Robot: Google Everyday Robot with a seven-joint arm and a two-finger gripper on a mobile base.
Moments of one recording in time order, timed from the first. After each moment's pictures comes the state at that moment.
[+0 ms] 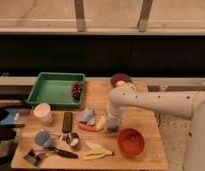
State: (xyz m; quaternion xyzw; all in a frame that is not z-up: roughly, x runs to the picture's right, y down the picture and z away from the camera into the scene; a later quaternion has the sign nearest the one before) arm 0.050 0.212 0.796 -0.36 0.18 0.61 0.68
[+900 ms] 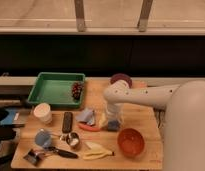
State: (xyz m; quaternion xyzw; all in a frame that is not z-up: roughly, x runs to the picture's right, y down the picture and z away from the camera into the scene) arm 0.072 0.207 0.831 -0.32 0.25 0.62 0.67
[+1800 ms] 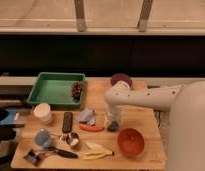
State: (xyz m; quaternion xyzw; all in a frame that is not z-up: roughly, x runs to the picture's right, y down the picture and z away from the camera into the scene) arm 0.082 0.199 0.819 -0.30 0.24 0.63 0.68
